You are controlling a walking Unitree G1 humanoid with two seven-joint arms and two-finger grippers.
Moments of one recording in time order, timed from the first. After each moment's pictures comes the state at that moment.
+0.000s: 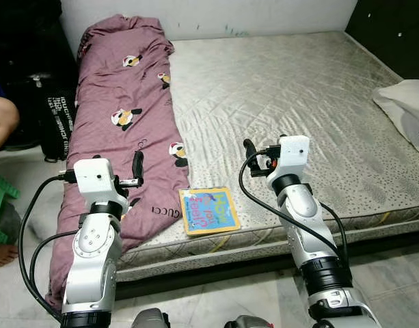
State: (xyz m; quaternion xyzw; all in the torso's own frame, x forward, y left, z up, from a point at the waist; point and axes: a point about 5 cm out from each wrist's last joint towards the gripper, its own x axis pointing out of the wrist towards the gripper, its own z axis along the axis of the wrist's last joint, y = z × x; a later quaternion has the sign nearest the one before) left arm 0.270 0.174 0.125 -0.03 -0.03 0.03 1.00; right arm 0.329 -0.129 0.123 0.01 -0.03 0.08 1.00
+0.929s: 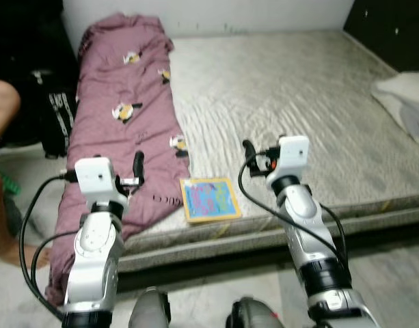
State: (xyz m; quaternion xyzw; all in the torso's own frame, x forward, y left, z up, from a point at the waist) left arm 0.269 0.173 0.124 -0.03 -0.03 0.03 1.00; right arm 0.326 -0.129 0.123 0.01 -0.04 0.08 1.00
